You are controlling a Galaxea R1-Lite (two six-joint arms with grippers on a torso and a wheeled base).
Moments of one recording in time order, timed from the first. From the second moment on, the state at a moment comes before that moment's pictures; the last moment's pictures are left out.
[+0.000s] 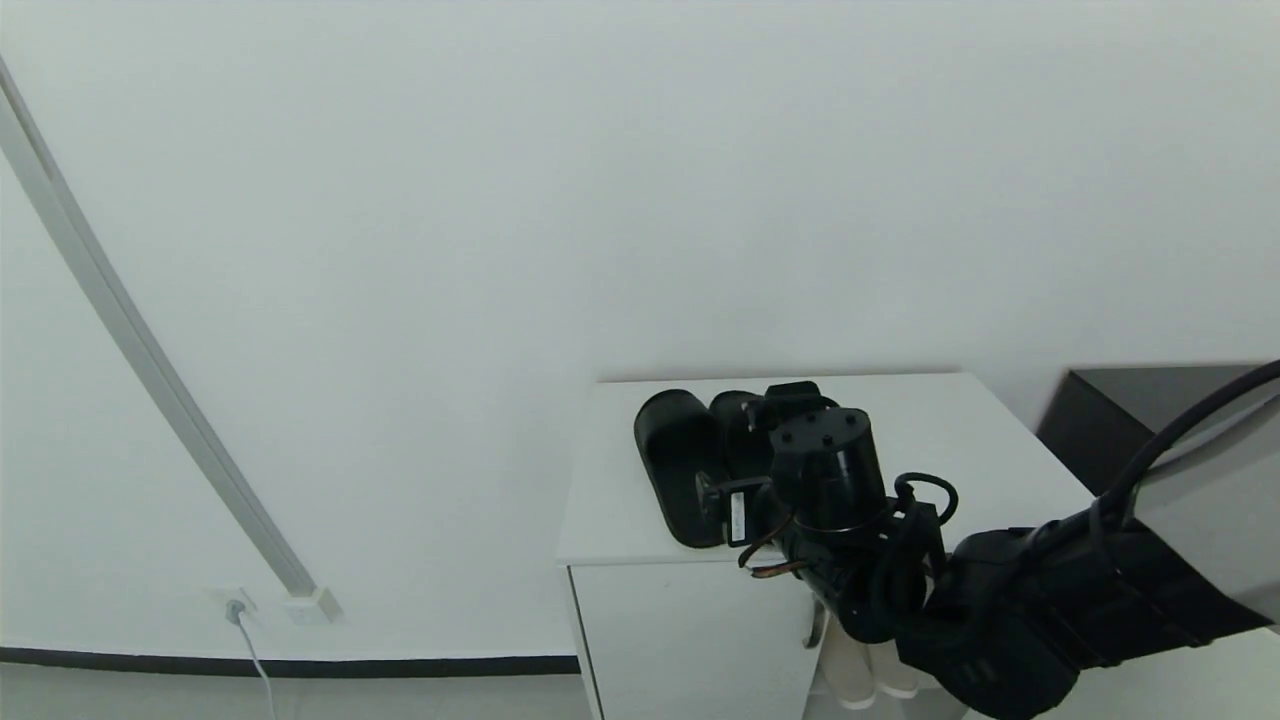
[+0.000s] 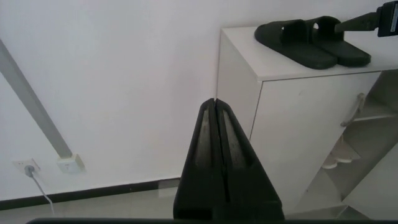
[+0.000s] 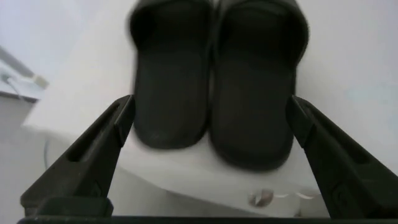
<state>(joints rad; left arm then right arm) 0.00 0.00 0.00 0.00 -0.08 0.01 0.85 2.02 -0.99 -0.70 -0.54 0.25</state>
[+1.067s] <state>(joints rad) 0.00 0.00 0.00 0.00 -0.08 0.01 0.75 2.31 -1.25 -0.79 -0.46 0.18</state>
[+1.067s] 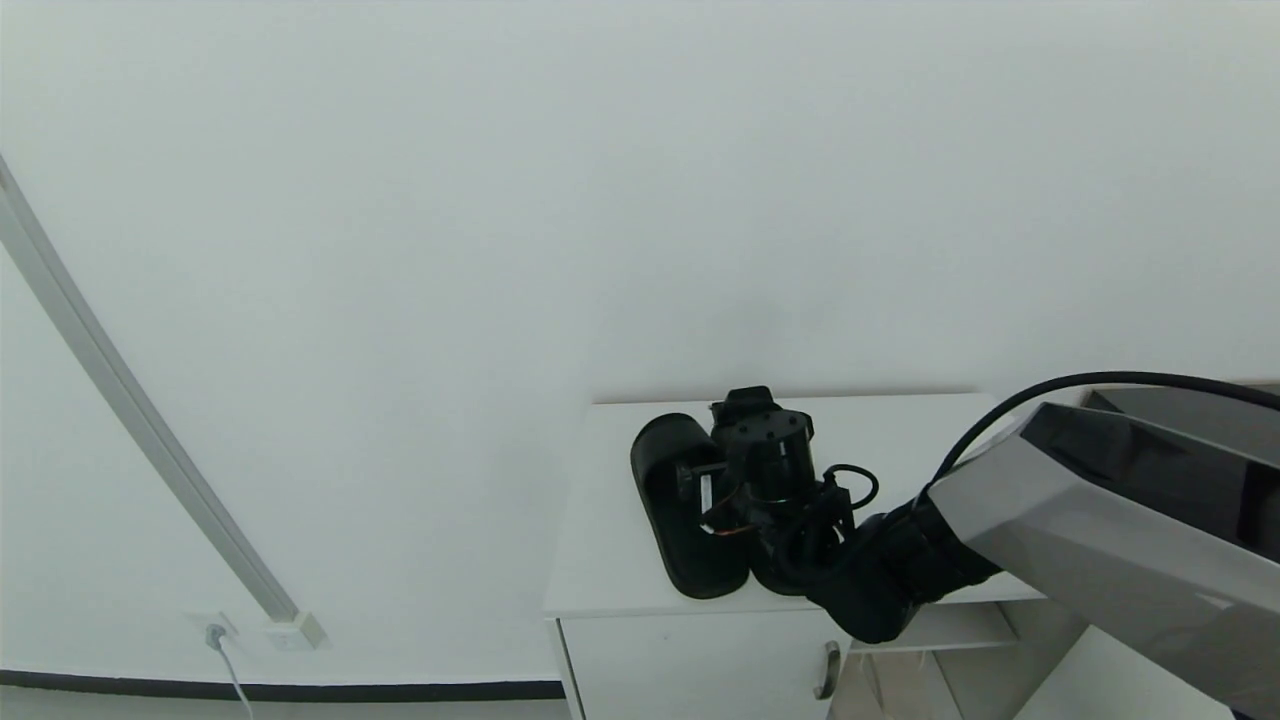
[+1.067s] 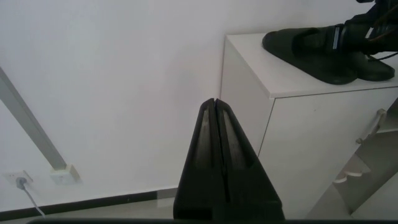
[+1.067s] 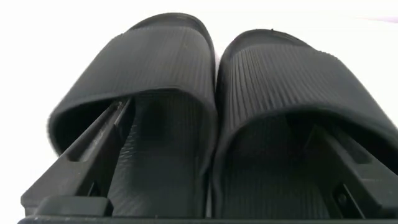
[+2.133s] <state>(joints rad) 0.00 0.00 0.00 0.00 -0.08 0.01 0.73 2.36 -1.29 -0.80 -0.46 0.18</state>
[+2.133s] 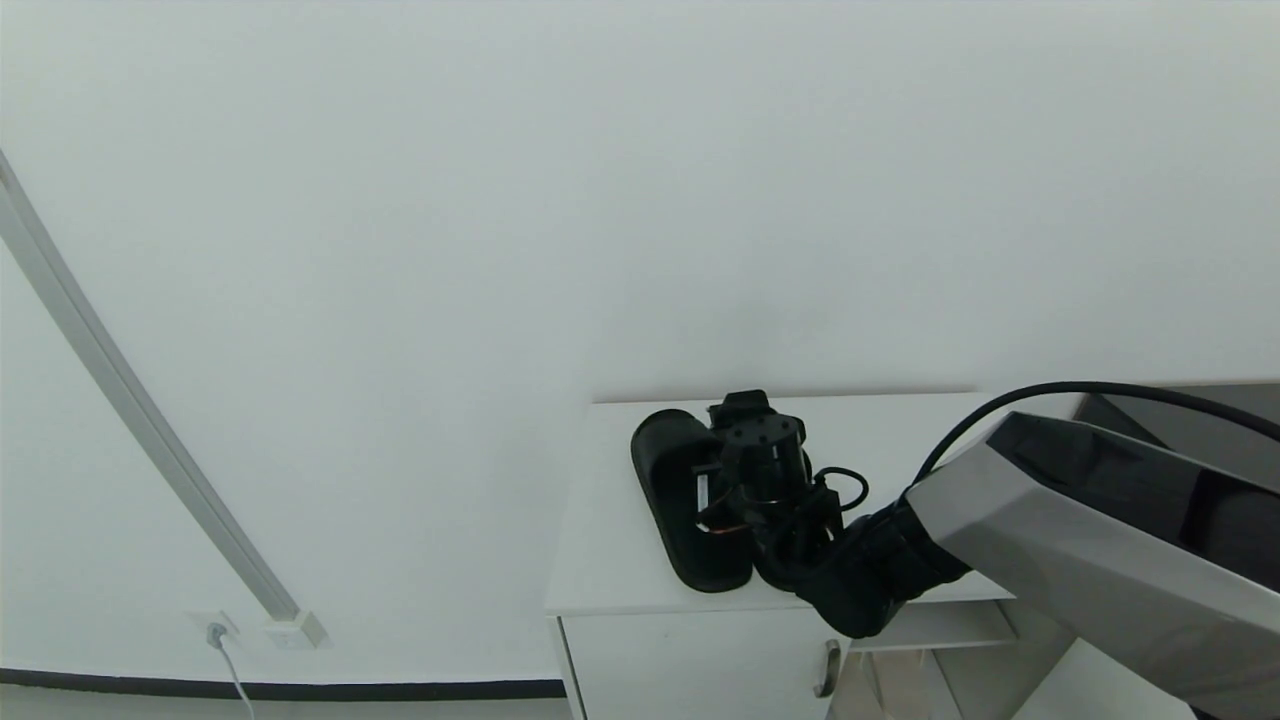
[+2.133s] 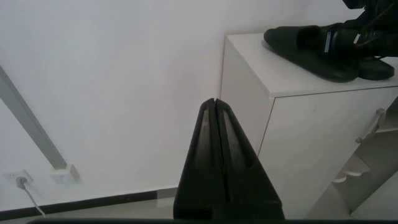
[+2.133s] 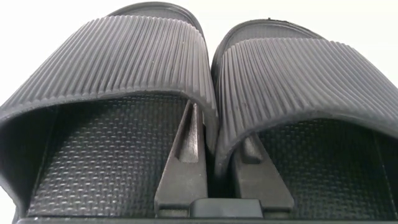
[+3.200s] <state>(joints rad) 0.00 0.00 0.00 0.00 -0.08 0.01 0.83 1.79 -0.68 -0.79 -0.32 0.20</state>
